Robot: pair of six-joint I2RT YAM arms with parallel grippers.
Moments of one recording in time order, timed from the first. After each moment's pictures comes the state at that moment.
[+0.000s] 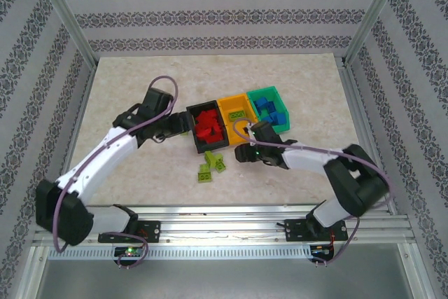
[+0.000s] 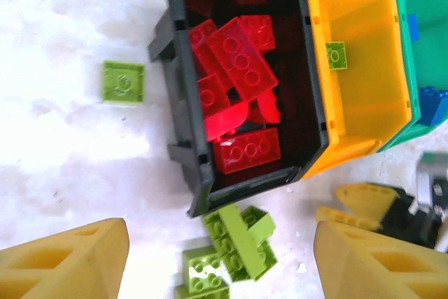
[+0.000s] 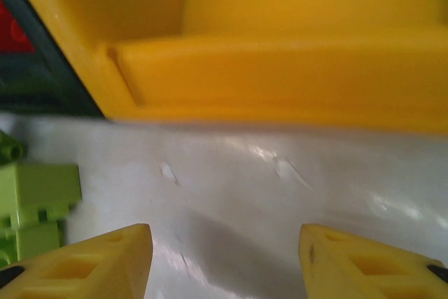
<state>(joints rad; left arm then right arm) -0.39 1.26 1.07 -0.72 0.12 -0.68 0.59 1.56 0.68 -0.05 -0.15 0.39</state>
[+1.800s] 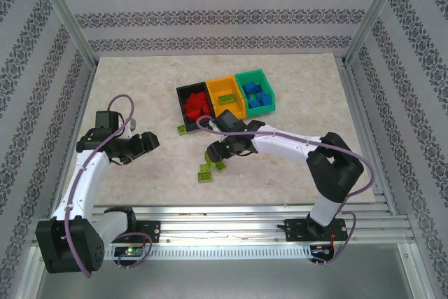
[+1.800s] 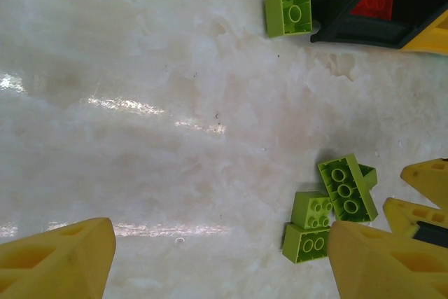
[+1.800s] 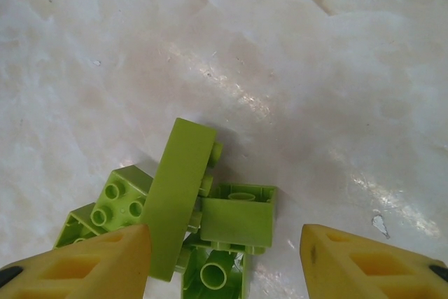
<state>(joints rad) 0.12 1.05 0.81 -0.87 0.44 -0.37 0.82 1.74 1.15 -0.51 -0.15 0.31</state>
